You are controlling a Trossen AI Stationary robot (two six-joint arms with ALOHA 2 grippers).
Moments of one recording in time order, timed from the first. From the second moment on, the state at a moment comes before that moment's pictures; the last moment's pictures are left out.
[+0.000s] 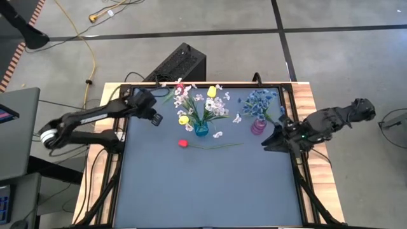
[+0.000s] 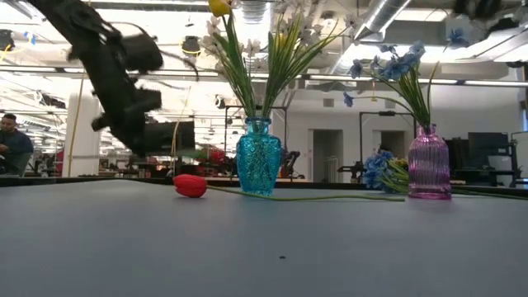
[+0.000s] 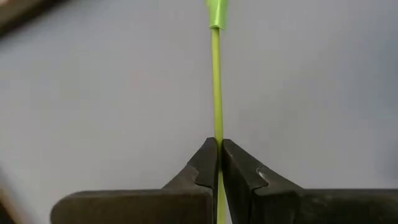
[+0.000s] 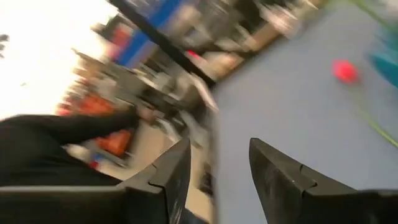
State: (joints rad) left arm 0.67 1.07 0.60 -0.53 -0.10 -0.22; right arm 0.40 0.59 0.81 -0.44 0.08 0.84
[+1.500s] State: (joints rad) left arm 0.16 1.35 1.51 0.03 0.26 -0.25; right arm -0.08 1.24 1.43 -0.08 -0.38 0.27
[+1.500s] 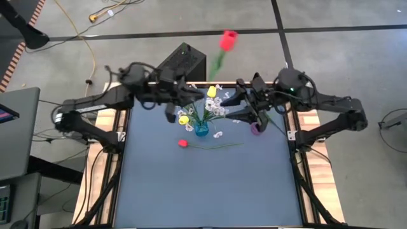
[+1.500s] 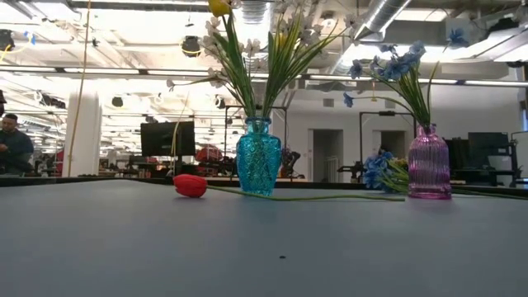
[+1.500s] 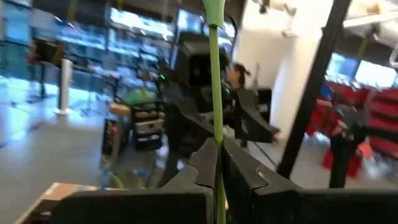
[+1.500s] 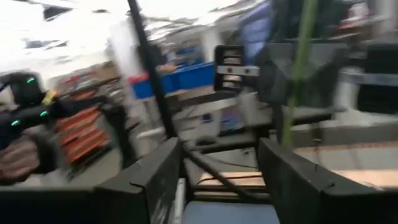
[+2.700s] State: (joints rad) left arm 0.10 1.54 1.70 -0.09 0.23 -0.22; right arm -0.11 1.29 1.56 -0.13 -0.36 0.02
